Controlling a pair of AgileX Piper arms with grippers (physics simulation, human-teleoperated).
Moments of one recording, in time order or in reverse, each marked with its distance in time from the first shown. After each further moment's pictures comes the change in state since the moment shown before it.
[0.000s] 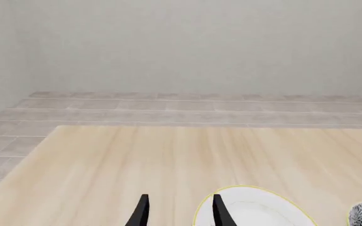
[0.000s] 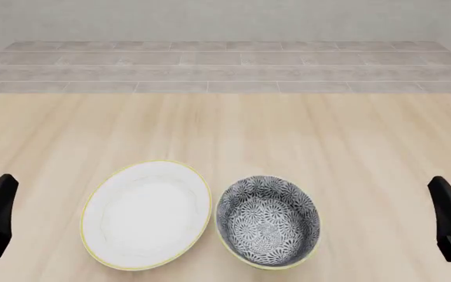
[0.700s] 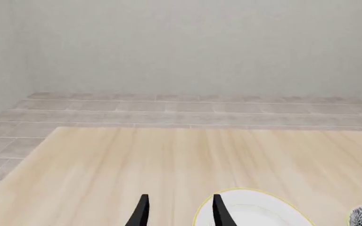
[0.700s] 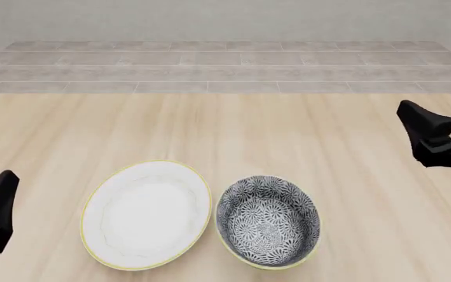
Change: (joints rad) left arm -0.002 0.045 0.001 -0.052 -0.003; right arm 0.121 0.589 -0.355 -0.117 -0.027
